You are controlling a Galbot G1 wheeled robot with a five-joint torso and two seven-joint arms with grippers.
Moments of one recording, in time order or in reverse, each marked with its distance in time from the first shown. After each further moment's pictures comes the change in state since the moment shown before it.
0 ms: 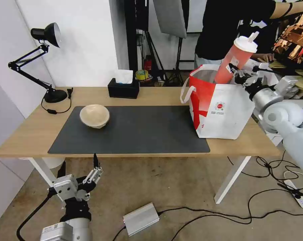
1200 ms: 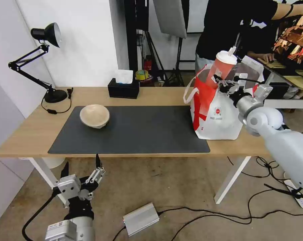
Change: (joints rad) left arm -0.023 -0.006 0.008 0.034 -0.003 -0.001 0.000; right arm 0.029 0.063 -0.072 -0.043 -0.037 -0.031 0.012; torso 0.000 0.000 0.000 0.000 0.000
